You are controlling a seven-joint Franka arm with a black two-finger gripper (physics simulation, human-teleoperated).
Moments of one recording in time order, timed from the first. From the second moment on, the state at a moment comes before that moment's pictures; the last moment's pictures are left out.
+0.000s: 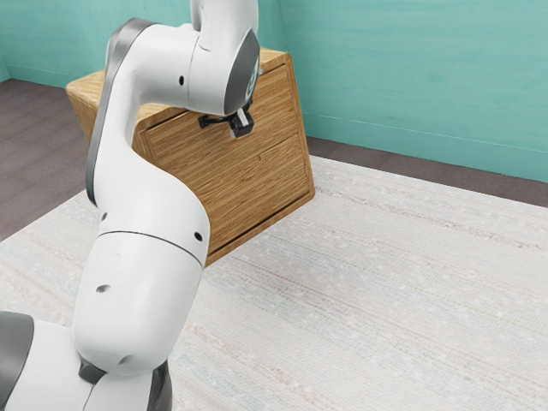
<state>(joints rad) 2.54 -0.95 -1.56 -0.92 -0.70 1.74 -2.18</state>
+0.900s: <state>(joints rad) 2.48 -0.94 -1.56 -0.92 -0.70 1.76 -2.11</state>
